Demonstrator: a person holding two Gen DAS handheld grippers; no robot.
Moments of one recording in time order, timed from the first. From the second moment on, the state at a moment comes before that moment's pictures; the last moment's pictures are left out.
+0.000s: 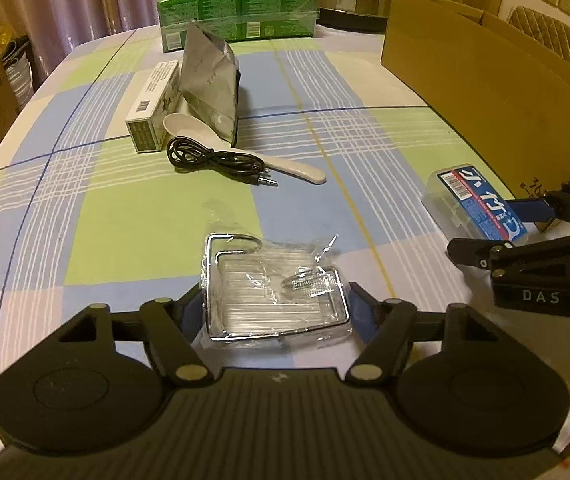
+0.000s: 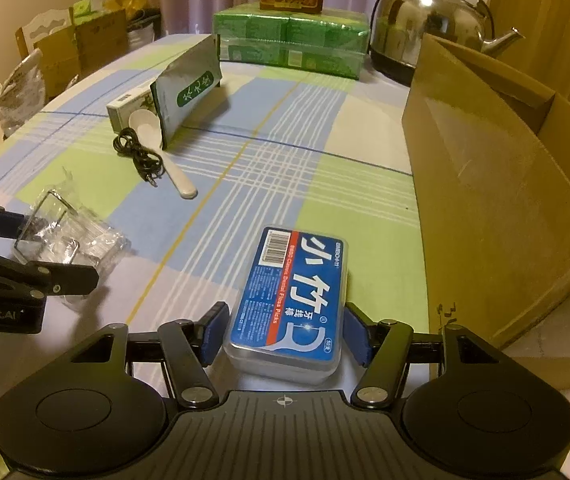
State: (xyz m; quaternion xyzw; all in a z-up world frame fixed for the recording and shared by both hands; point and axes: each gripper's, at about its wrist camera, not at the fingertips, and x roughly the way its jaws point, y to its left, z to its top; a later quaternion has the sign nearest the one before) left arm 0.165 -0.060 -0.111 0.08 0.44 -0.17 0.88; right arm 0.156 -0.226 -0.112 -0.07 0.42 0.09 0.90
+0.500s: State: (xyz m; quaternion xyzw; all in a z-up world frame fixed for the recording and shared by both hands) left arm 0.125 -0.060 -0.080 0.07 0.42 -0.20 0.88; right arm 0.121 -0.225 -0.086 -0.06 0.40 0.10 0.91
